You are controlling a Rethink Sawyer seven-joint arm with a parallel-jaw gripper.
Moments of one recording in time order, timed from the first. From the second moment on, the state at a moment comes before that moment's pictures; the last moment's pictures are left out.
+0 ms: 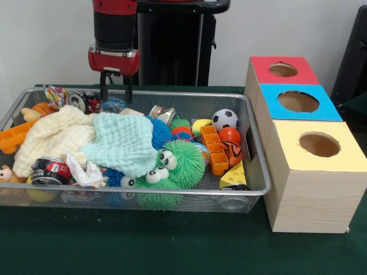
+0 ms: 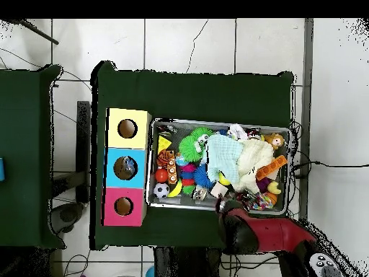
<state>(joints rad) -0.70 -0.66 0.12 2.00 -0.71 0.07 2.00</state>
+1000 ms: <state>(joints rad) -0.80 -0.61 0.19 2.02 -0.88 0.07 2.00</state>
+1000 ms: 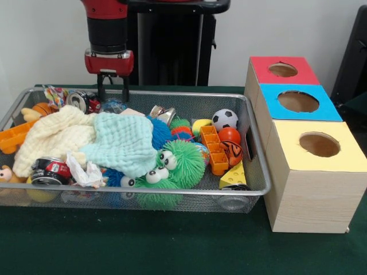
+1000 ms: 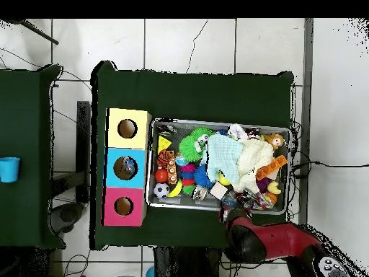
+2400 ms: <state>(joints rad) -0.90 -0.61 0.29 2.03 -0.93 0.12 2.00</state>
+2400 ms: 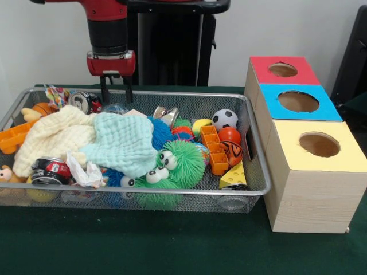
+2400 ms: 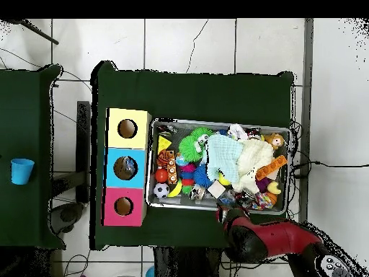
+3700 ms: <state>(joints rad) -0.82 -0.64 0.35 2.04 -0.97 0.21 2.00</state>
